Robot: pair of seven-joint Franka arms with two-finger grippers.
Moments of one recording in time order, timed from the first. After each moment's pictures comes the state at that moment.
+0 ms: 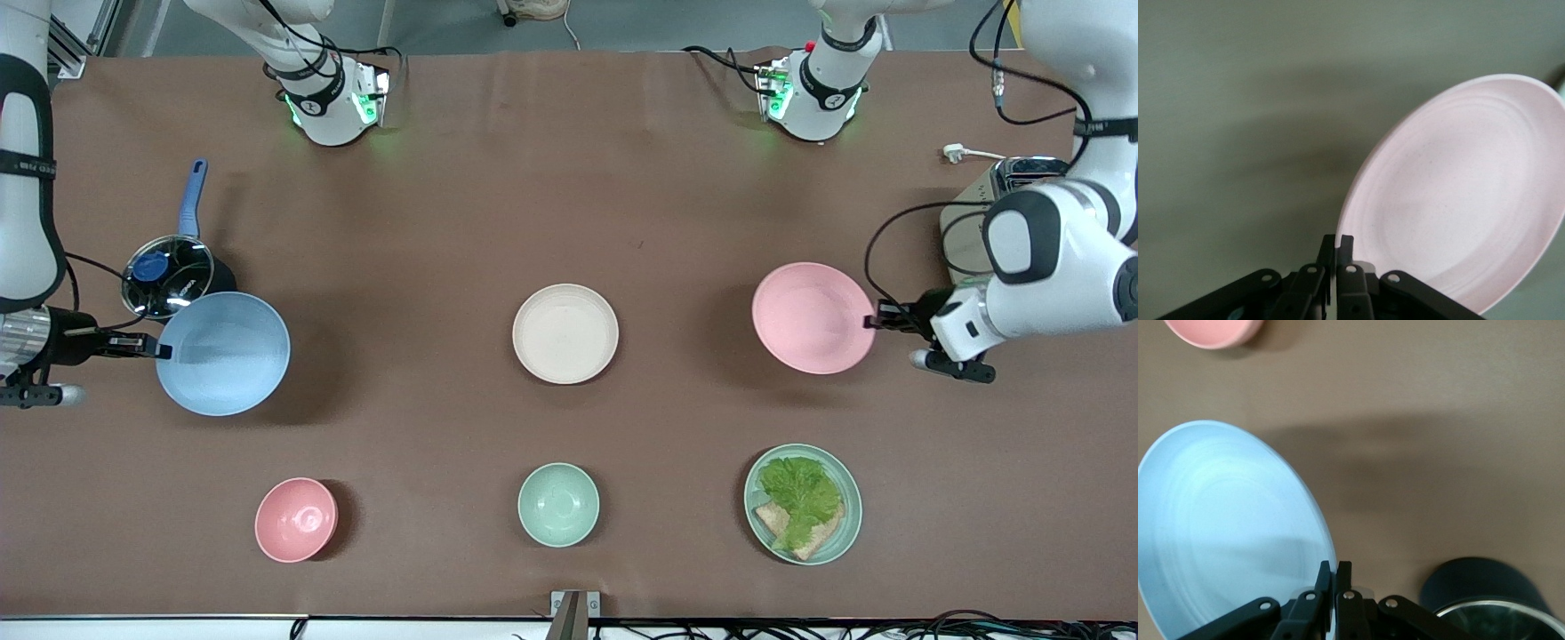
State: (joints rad) left arm 0.01 0.24 -0.03 -1.94 -0.37 1.96 0.34; right arm -0.06 0.42 -0.21 -1.59 0.29 1.77 -0.27
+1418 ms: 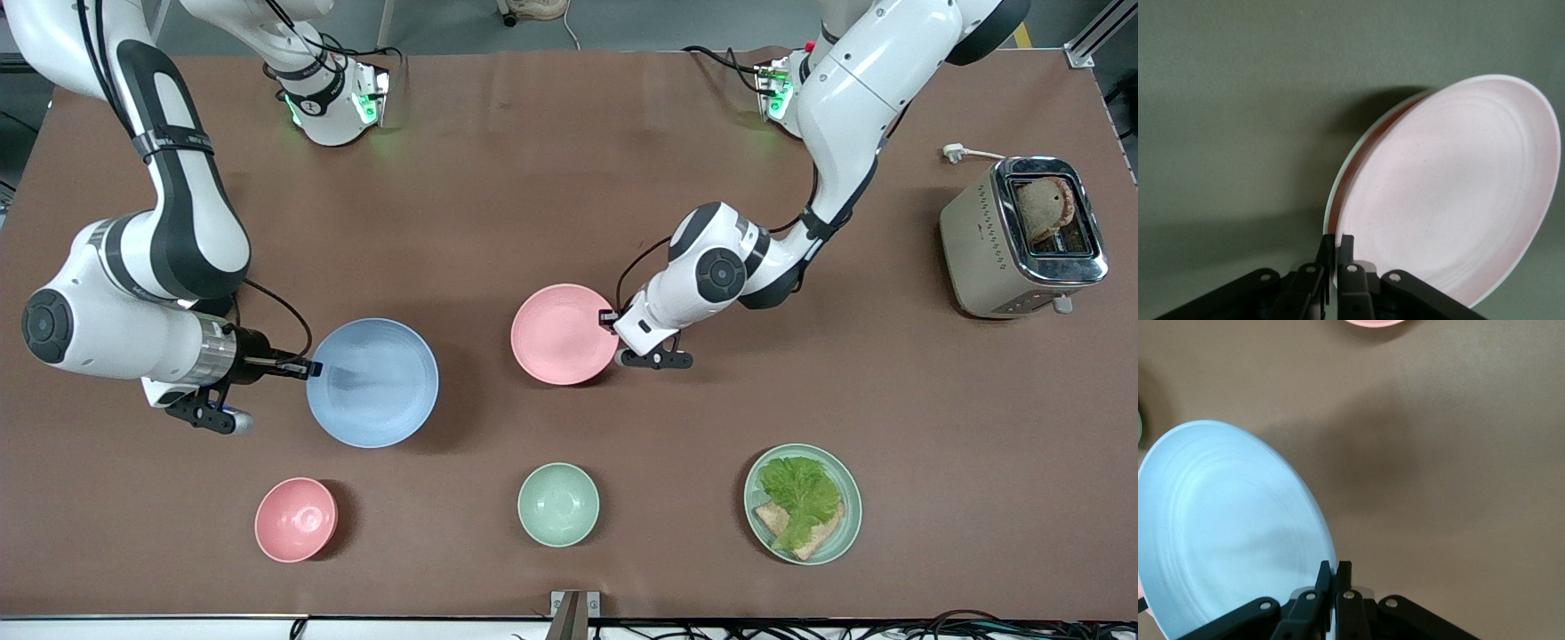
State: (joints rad) left arm -0.20 0.70 -0.50 -1.79 -0.04 2.49 -0.54; right arm 0.03 0.42 0.08 -1.63 0.28 1.93 0.28
